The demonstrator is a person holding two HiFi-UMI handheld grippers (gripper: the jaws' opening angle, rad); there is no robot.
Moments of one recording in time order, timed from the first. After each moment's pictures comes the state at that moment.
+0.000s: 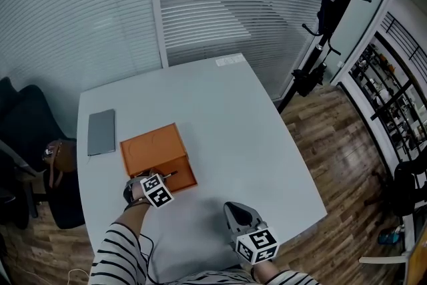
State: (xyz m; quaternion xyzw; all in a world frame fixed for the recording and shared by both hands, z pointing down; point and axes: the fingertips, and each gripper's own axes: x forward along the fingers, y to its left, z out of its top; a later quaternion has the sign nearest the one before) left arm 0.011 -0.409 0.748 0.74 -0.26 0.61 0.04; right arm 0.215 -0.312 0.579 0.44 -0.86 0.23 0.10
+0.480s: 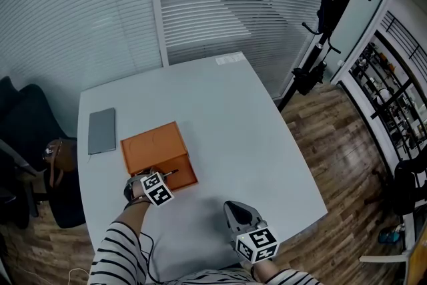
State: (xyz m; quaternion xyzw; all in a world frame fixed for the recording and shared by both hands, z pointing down) left arm 0.011 -0.408 0.750 0.75 -0.26 0.61 0.04; right arm 0.214 -0.307 0.582 0.44 -0.86 0.23 0.11
